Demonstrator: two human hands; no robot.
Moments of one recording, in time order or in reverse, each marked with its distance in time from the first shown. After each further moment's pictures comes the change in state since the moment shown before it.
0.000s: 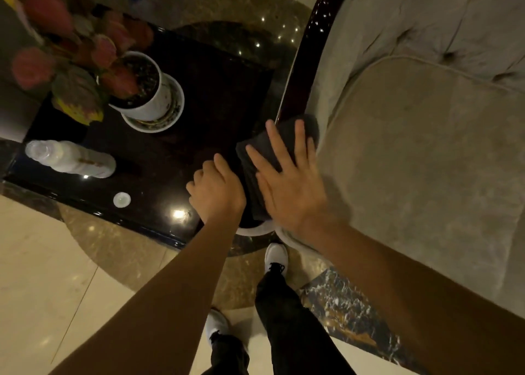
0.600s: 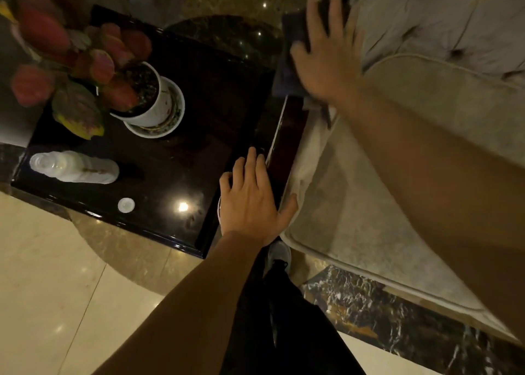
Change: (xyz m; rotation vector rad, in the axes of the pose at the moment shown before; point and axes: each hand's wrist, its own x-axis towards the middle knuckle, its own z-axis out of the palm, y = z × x) left_hand -0.020 0.016 0.011 0.599 -0.139 0.708; right_hand 0.171 0.105 -0.047 0.172 -0.012 0.363
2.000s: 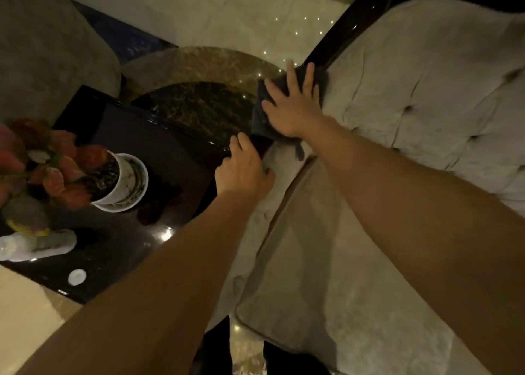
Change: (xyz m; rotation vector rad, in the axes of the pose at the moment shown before) left_hand 0.231 0.118 -0.093 -0.187 -0.082 -0.240; right_hand 0.160 0.083 -0.049 -0.083 -0.330 -0.094
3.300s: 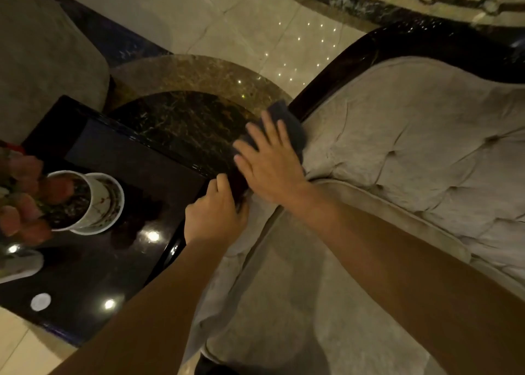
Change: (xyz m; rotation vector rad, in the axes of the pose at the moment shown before) left_hand 0.016 0.012 -0.008 0.004 0.101 0.024; right_hand -0.015 0.011 -0.010 -0.307 0.203 -0.391
